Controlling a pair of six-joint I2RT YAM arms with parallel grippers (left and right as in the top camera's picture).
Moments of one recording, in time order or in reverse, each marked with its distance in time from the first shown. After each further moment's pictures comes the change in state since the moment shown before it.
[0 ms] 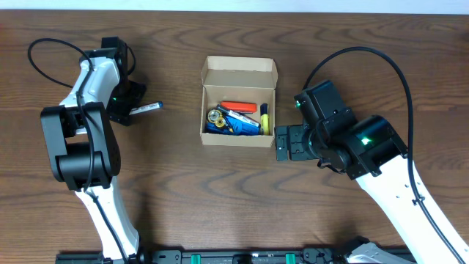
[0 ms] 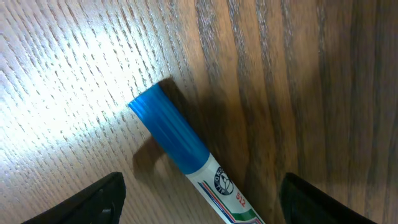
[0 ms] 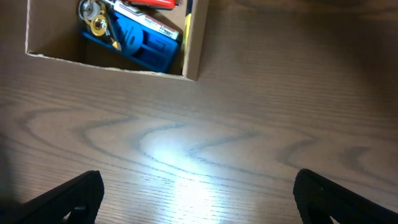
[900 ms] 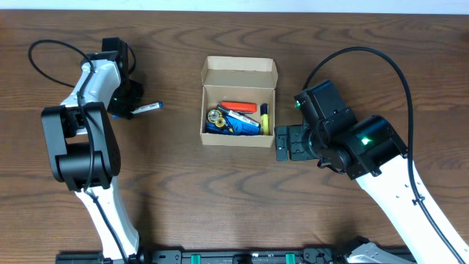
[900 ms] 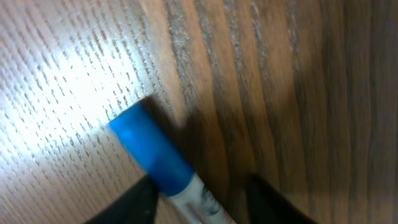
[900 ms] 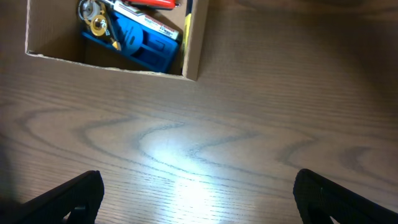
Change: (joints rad) left arm -0.001 0.000 -0.034 0.088 -0.014 0.007; right arm 0.000 0.000 0.000 0.000 0.000 0.000
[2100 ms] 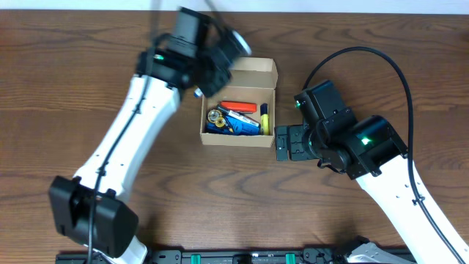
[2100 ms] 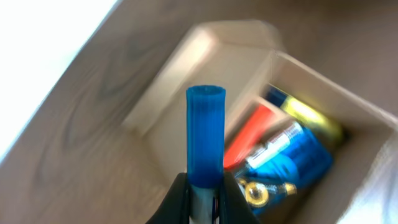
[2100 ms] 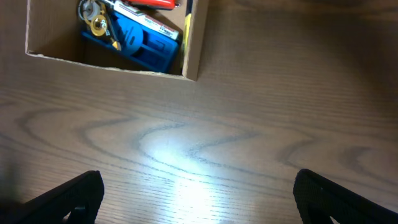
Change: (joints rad) left arm -0.505 -0.429 0.068 0.071 0.288 1.734; right arm 0.000 0.000 0.000 0.000 0.000 0.000
